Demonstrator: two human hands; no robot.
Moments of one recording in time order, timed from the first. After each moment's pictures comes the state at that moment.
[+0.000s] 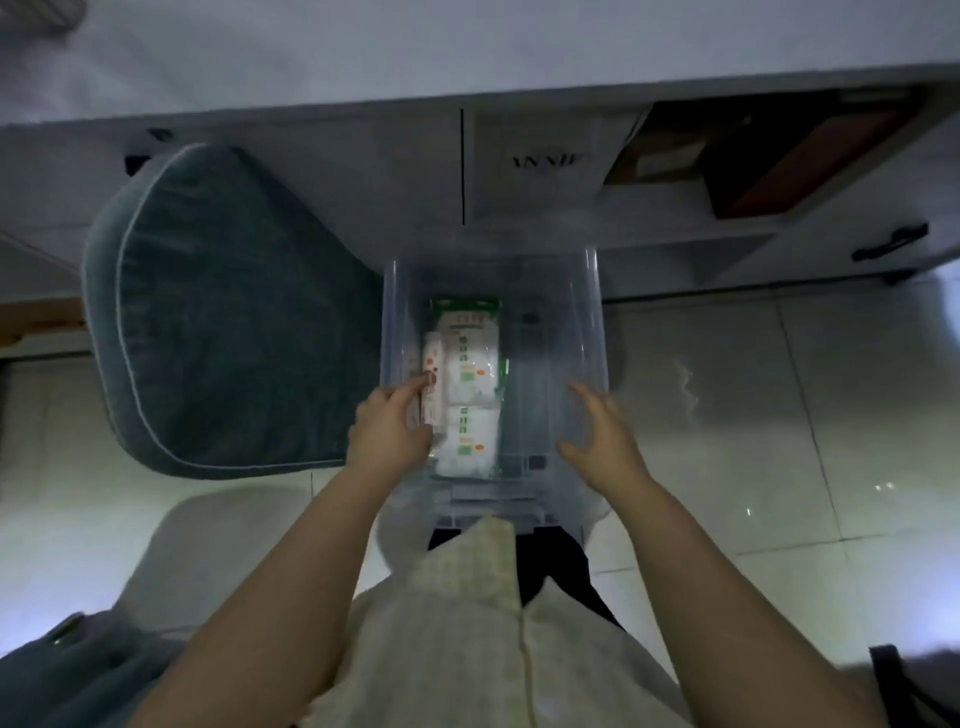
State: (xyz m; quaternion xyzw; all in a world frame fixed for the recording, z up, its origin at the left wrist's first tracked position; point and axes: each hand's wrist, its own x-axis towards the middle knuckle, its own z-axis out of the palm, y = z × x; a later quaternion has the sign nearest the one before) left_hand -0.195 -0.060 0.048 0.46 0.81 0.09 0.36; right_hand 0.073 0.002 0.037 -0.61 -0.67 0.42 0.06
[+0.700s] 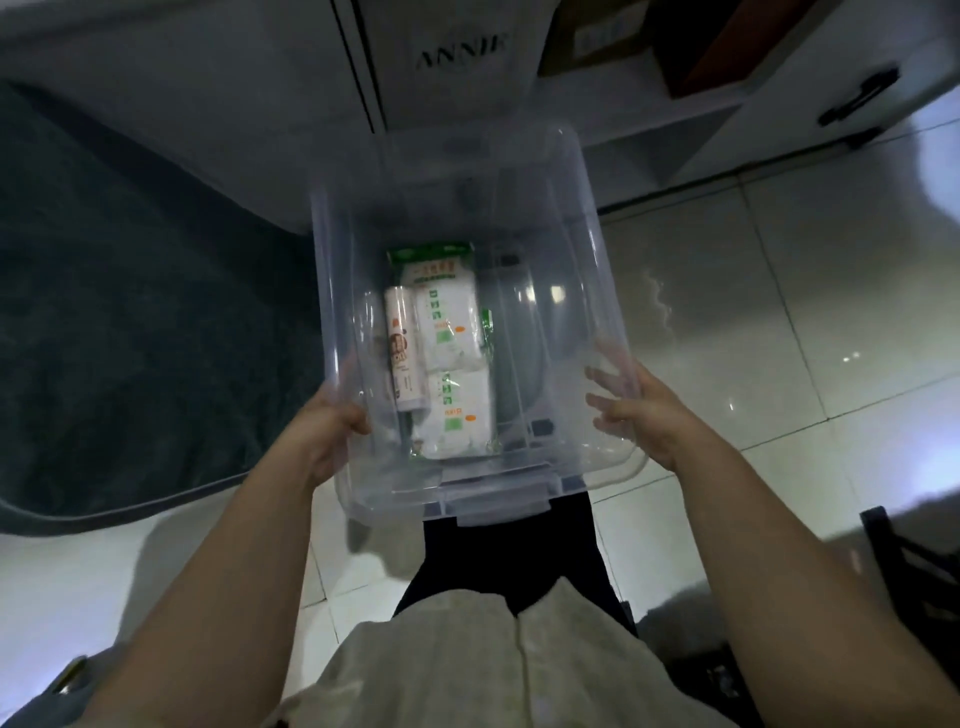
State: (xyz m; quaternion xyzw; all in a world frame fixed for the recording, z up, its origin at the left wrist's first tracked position) left_hand -0.216 -0.056 -0.007 0.12 0.62 0.29 0.71; right_hand 0.150 -0.014 -0.009 -0.61 -0.28 0.72 0.17
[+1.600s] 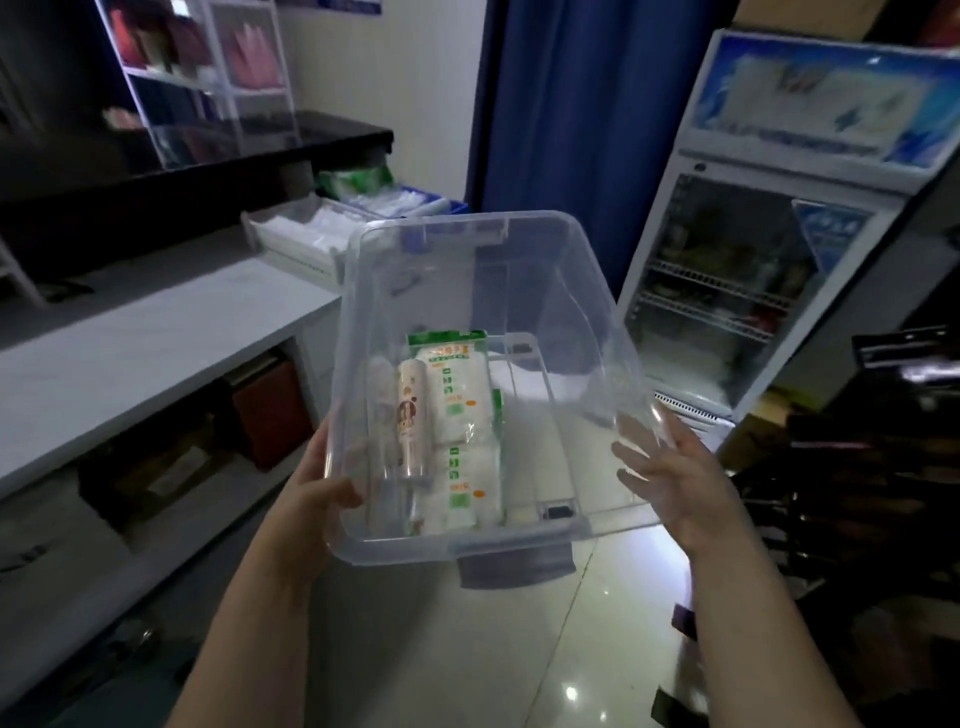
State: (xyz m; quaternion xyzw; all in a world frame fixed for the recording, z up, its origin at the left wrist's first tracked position) left_hand 0.312 0.041 0.268 0.49 0.24 0.32 0.78; right_hand 0.622 -0.155 0.289 -0.55 -0.19 0.39 0.71
